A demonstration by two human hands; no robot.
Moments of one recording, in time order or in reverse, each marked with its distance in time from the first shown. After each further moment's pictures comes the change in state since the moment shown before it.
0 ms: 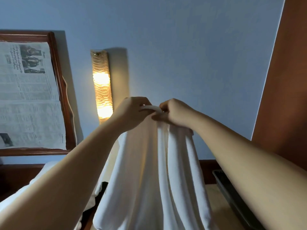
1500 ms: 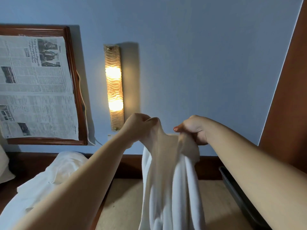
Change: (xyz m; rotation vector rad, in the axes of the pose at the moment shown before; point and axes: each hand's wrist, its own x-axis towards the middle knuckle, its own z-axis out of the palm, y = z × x) left_hand -0.061 -0.013 0.015 -0.342 -0.113 -0.535; right_hand -0.032 0.004 0.039 0.759 -0.156 0.802
